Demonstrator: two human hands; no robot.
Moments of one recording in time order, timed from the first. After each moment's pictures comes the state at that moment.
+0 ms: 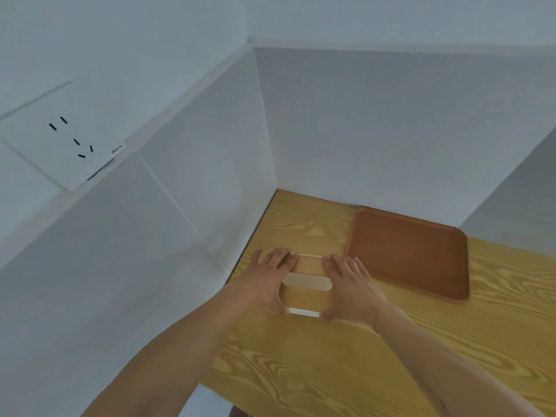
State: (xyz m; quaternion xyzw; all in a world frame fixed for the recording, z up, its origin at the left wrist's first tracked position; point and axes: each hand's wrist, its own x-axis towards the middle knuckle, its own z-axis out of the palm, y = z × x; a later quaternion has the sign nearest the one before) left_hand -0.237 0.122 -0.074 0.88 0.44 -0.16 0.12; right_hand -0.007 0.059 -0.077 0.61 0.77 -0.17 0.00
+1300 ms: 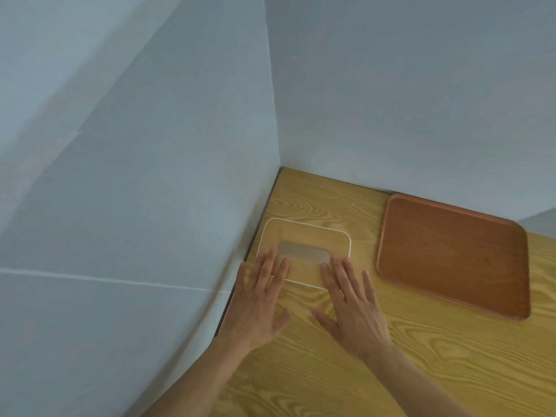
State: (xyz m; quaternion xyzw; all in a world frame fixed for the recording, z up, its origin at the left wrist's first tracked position) left_hand -0.298 0.162 -0.151 0.86 0.49 -0.04 0.13; right_hand -0.075 0.105 -0.150 0.66 0.73 -0.15 -0.02
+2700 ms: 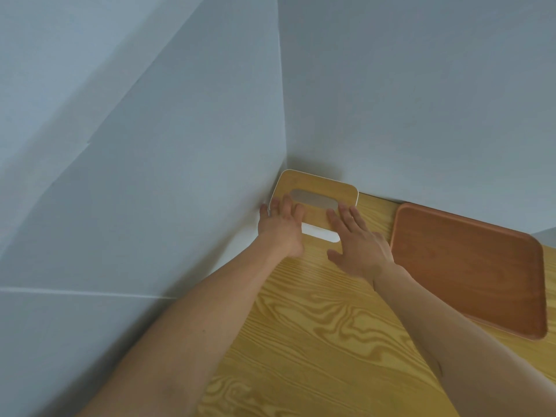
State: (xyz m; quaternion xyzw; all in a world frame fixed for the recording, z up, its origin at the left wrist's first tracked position) left_hand -0.217 0.314 -0.092 0.79 0.54 -0.24 0.14; right_hand -0.047 0.248 -0.119 0.69 0.70 -0.20 0.07
